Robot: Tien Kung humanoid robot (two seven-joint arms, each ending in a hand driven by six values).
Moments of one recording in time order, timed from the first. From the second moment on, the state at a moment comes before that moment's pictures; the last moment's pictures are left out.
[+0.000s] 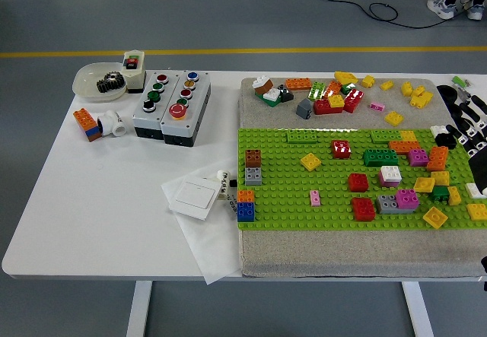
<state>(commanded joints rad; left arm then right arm) -0.19 0.22 -0.20 -0.35 0.53 0.21 0.18 0.14 -0.54 1.15 1.47 -0.31 -0.28 0.32</state>
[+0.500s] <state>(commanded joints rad) -0.19 0.22 -0.20 -0.35 0.53 0.21 0.18 0.13 -0.55 1.14 1.49 -0.36 -0.29 0.29</state>
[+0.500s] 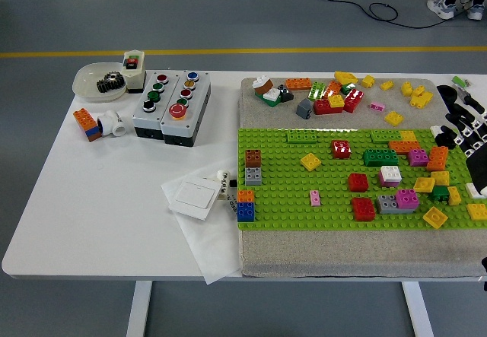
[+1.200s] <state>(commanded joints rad) -0.18 0.22 -0.21 -0.35 0.55 0.21 0.19 0.12 -0.56 1.14 1.50 -0.37 -0.30 0.28</state>
